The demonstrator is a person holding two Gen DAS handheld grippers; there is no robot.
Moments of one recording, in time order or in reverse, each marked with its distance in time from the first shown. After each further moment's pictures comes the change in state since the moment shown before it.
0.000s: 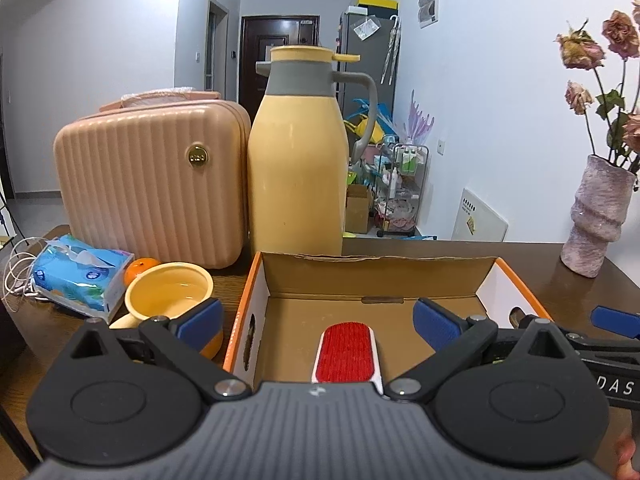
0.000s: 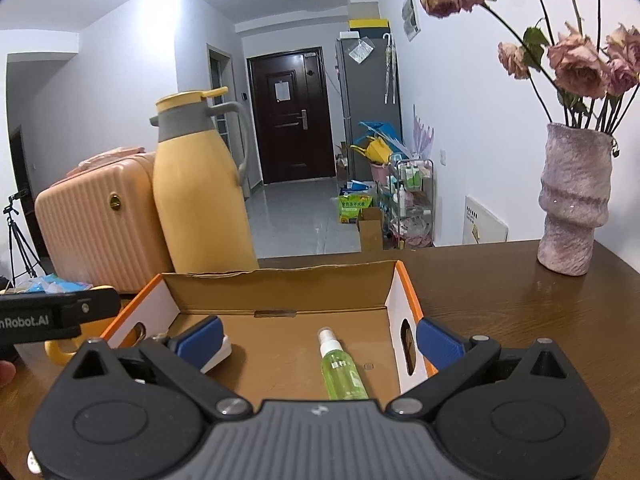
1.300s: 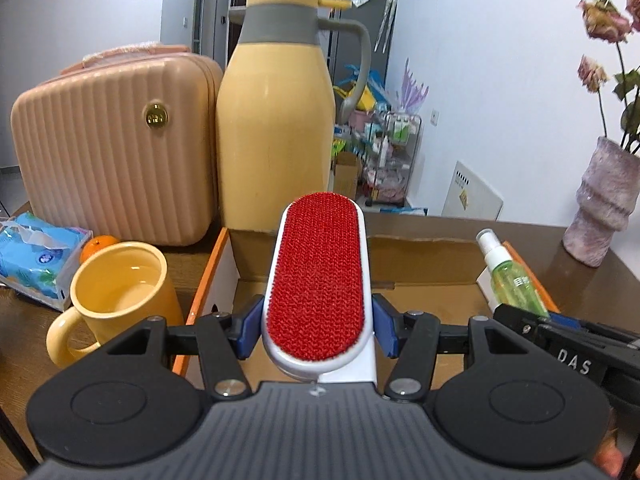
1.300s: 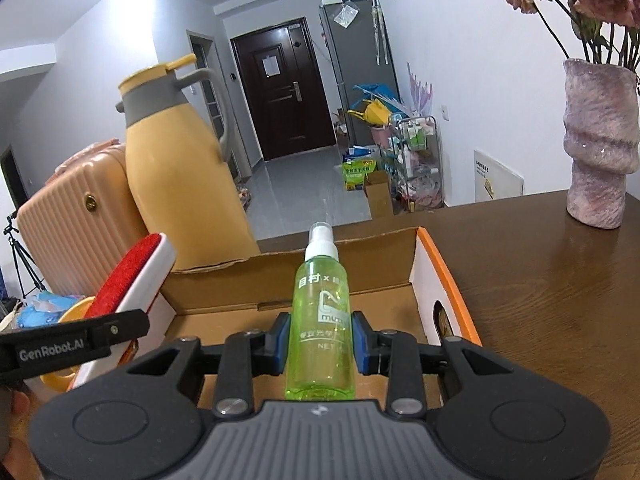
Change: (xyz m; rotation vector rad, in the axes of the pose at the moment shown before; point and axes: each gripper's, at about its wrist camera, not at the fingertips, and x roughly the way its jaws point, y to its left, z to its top) left arm 0.065 -0.010 0.005 -0.018 0.120 -0.038; right arm 0.068 -0.006 0.003 0.120 0.104 0.035
